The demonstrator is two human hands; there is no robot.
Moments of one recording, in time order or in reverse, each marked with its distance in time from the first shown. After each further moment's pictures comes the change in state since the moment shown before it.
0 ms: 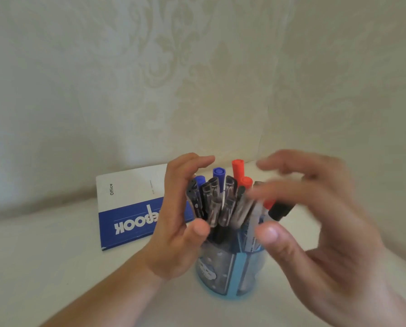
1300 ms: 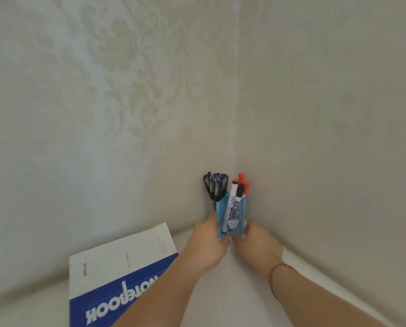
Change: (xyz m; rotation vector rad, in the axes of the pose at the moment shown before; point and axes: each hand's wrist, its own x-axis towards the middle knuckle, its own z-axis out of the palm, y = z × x) left_hand 0.082 -0.075 0.078 0.433 -0.401 -0.576; right_hand 0.017 0.196 0.078 -0.324 -0.026 1.027
